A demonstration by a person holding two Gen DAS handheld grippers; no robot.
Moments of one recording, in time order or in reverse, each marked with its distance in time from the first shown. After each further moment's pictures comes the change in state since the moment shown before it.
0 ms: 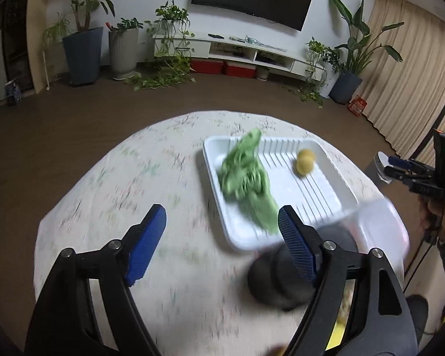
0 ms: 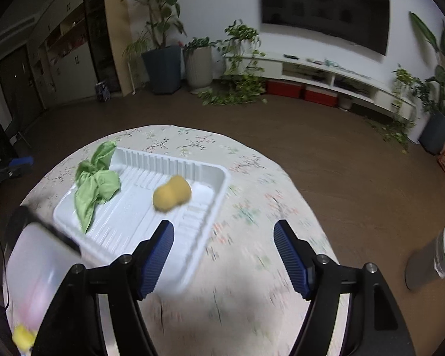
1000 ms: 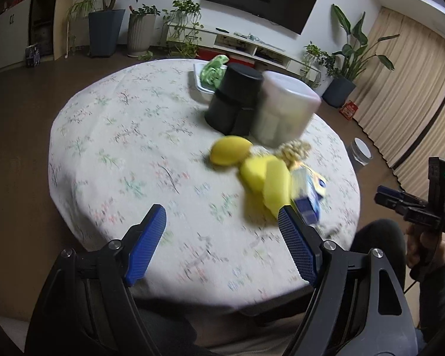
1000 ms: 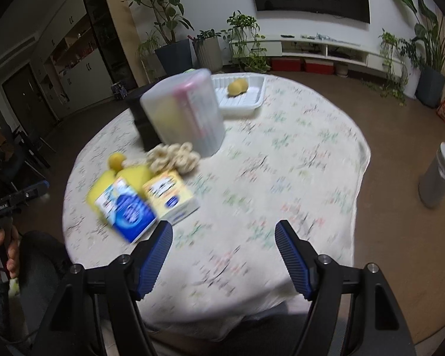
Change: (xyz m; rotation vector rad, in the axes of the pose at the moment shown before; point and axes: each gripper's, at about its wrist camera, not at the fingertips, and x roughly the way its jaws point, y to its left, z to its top) left arm -0.148 -0.070 -0.230 -0.115 -0.009 -0.031; right arm -0.163 0.108 -0.229 0.123 0.048 0.111
